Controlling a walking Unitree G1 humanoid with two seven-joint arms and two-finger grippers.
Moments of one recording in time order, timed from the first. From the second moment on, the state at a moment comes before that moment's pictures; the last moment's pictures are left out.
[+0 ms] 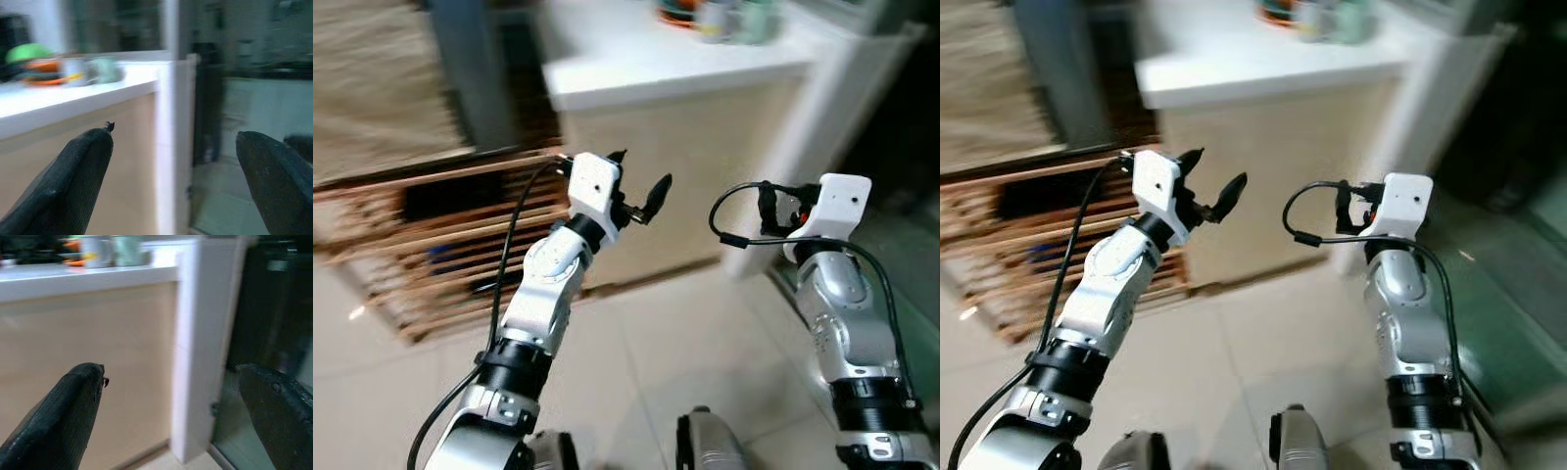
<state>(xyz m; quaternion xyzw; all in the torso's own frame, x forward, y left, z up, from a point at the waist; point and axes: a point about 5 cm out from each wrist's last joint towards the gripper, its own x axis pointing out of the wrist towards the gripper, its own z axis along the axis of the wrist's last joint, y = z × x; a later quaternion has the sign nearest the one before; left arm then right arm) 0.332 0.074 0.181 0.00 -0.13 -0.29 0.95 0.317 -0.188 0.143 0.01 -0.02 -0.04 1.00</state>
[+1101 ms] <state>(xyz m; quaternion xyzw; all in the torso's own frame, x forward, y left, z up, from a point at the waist) 0.318 0.147 0.086 -0.05 0.14 -0.12 0.98 0.275 -0.227 0.108 -0.03 -0.01 -0.13 0.99</state>
